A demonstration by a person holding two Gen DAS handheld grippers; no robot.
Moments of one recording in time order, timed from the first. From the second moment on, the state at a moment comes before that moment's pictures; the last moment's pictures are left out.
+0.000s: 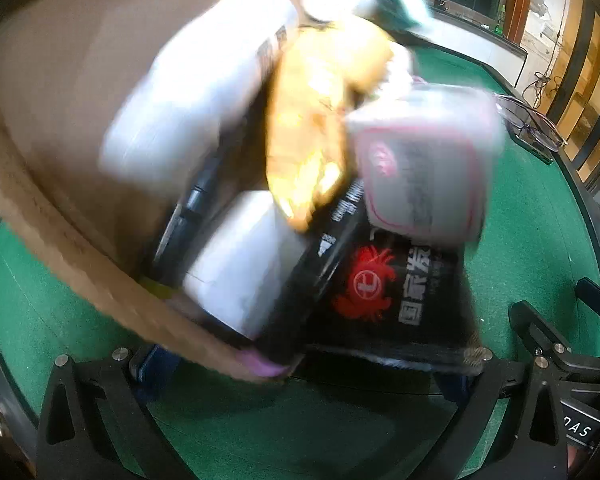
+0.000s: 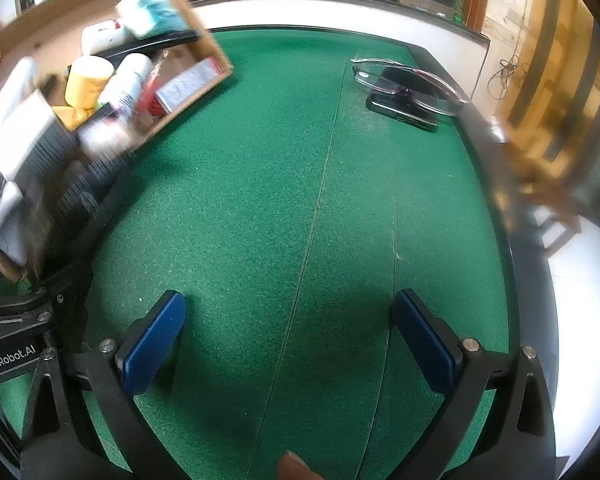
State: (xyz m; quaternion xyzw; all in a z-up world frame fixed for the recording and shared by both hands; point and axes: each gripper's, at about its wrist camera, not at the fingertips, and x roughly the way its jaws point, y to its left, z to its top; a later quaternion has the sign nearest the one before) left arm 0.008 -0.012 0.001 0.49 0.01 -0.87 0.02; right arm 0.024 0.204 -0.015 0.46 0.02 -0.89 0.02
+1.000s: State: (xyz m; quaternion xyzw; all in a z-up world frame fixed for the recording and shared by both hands) left arm 0.015 -0.029 0.009 0.49 0.01 -0.87 0.01; right arm 0.024 0.206 -0.014 0.46 0.02 -0.89 0.02
